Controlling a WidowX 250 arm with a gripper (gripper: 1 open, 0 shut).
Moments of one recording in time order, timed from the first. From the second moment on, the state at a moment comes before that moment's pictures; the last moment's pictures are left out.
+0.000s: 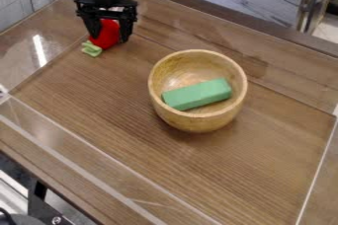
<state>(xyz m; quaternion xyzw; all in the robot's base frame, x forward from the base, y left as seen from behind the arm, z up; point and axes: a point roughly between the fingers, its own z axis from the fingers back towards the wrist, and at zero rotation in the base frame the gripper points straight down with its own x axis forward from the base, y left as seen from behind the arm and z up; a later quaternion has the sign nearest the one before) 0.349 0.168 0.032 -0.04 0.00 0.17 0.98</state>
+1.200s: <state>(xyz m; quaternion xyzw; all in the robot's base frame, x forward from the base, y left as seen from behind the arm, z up) 0.361 0.166 0.037 -0.07 0.00 0.16 0.98</state>
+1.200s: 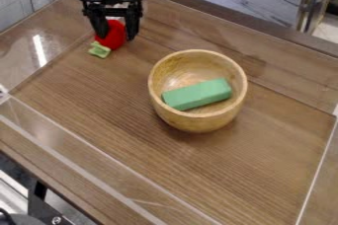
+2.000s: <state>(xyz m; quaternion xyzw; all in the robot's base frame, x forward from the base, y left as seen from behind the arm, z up) 0.353 0.165 0.038 -0.09 0.00 0.19 0.98</state>
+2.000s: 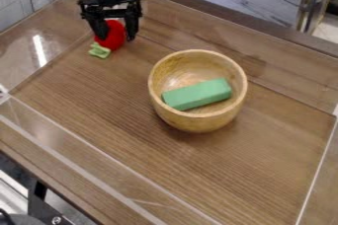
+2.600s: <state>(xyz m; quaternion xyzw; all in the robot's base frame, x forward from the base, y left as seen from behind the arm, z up) 0.351 0.167 0.039 -0.10 0.00 0.19 0.98</state>
